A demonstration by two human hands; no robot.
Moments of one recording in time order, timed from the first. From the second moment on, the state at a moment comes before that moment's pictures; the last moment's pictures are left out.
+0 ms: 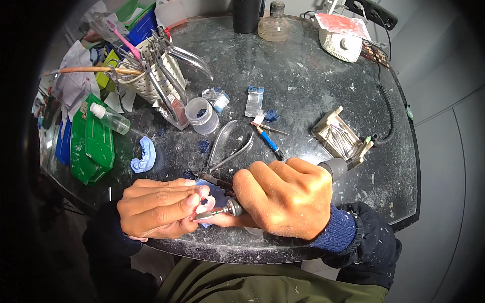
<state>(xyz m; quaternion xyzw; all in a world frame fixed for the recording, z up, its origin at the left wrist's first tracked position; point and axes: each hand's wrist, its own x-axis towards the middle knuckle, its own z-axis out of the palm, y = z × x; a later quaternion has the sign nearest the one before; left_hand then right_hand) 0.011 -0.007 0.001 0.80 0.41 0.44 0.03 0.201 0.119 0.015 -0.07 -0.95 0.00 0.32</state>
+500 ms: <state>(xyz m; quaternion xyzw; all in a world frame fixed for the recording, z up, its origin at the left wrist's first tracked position) 0.013 -0.008 -0.007 0.78 0.40 0.48 0.06 0.202 0.118 0.015 -0.06 -0.95 0.01 0.31</state>
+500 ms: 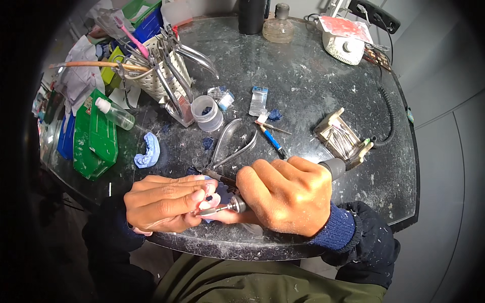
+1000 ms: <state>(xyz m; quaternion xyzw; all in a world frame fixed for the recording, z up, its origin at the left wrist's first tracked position) 0.014 -0.007 -0.006 0.77 0.40 0.49 0.02 0.201 0.113 0.021 -0.07 -0.96 0.02 0.28</state>
